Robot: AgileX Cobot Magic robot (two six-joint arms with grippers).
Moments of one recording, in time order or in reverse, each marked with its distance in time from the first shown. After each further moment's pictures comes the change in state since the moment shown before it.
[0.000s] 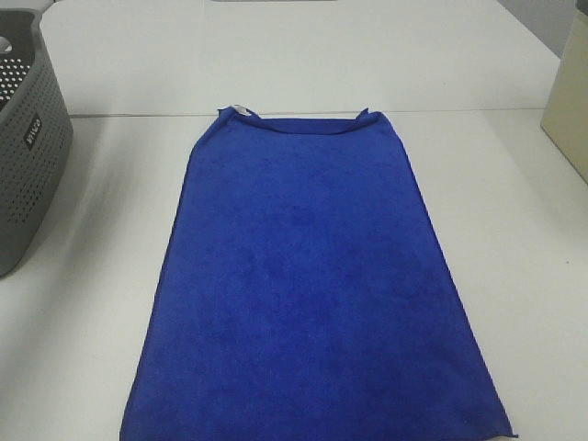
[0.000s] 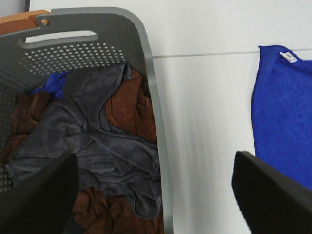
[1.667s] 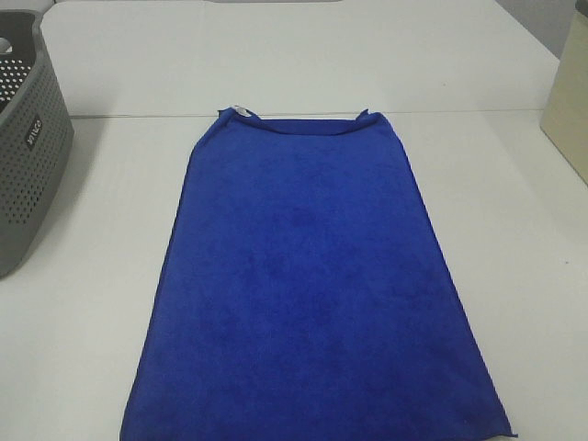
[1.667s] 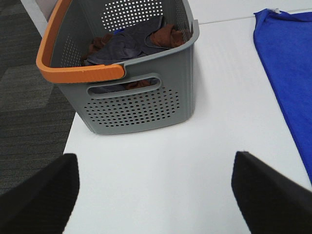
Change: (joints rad) left arm 0.000 -1.795 1.392 0.082 -0.066 0.072; right arm 0.001 -1.585 1.123 -0.046 0.005 -0.106
